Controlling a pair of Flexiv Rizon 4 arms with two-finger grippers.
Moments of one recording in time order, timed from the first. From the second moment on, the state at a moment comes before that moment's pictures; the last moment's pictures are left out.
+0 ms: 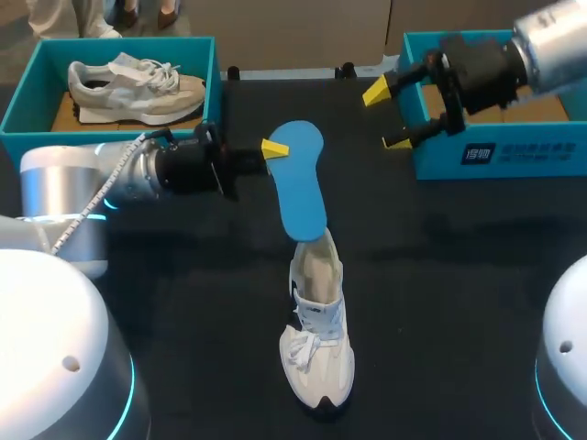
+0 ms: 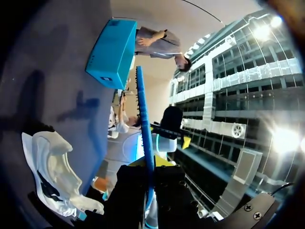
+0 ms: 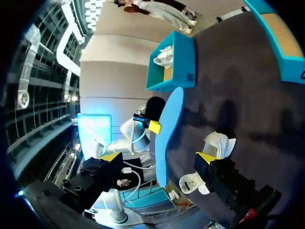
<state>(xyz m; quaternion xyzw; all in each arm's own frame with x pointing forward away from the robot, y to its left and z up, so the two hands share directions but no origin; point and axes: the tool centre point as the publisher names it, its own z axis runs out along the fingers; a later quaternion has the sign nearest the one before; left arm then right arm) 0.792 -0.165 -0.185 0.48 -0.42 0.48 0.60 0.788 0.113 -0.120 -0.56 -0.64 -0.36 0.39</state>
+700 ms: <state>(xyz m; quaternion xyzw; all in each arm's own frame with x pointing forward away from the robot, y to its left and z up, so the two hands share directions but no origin) 0.791 -0.167 -0.182 0.49 -0.42 0.48 0.59 0.785 0.170 -0.045 -0.68 -0.66 -0.20 0.25</state>
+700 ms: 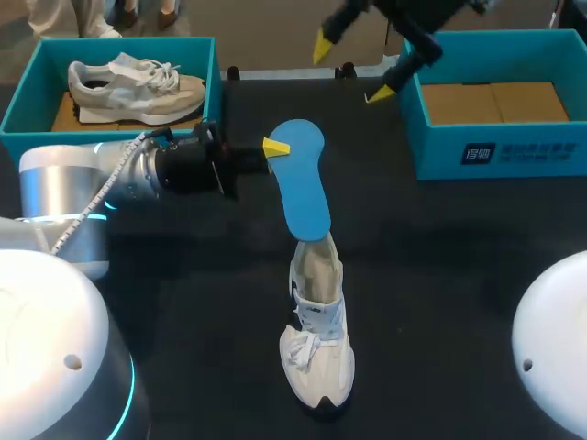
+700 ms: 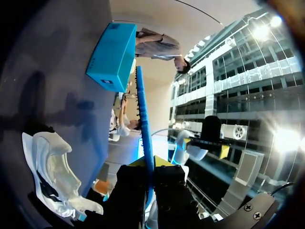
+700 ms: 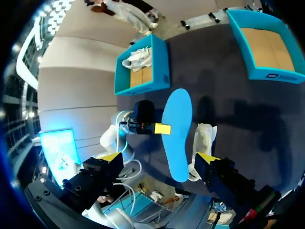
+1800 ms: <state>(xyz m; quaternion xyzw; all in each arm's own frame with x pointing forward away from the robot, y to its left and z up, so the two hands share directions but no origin) 0.791 -0.167 -0.182 0.49 -0.42 0.48 0.59 0.767 0.224 -0.041 -0.73 -0.68 0.05 0.00</state>
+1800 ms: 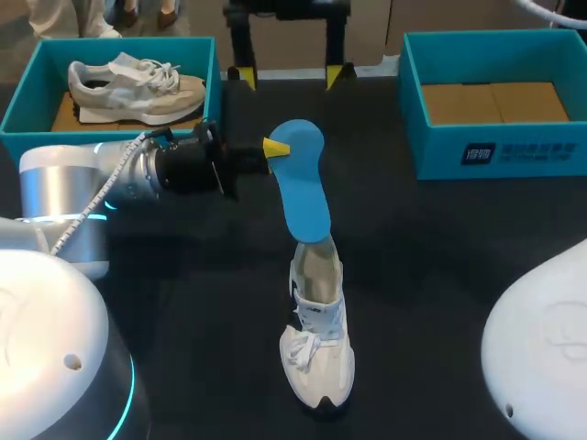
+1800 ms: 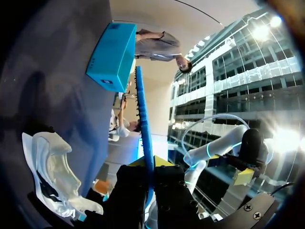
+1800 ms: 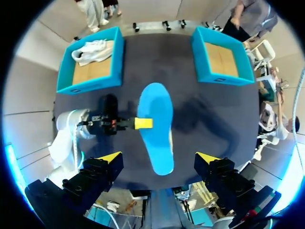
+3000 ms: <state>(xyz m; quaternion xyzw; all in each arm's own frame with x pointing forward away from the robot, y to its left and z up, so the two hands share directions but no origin) 0.791 -0.167 -0.182 0.49 -0.42 0.48 0.59 0.783 0.132 -0.074 -0.68 -0.71 -0.12 0.12</state>
